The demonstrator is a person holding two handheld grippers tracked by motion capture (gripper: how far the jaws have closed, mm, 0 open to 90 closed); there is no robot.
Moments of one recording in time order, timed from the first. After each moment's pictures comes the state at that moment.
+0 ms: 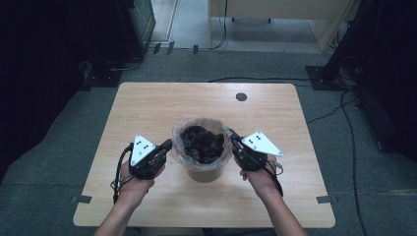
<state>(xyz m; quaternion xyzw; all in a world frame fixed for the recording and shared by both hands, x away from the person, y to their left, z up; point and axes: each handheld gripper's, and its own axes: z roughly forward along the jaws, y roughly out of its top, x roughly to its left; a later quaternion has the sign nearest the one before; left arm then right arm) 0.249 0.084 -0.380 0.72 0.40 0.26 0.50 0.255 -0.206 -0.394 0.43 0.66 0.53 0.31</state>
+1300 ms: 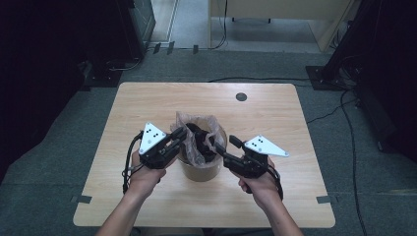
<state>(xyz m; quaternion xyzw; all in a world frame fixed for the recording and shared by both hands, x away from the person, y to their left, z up) 0.262 0.056 -0.359 0.72 0.38 0.24 0.54 0.235 -0.208 -0.387 0.45 0.67 0.57 0.19</state>
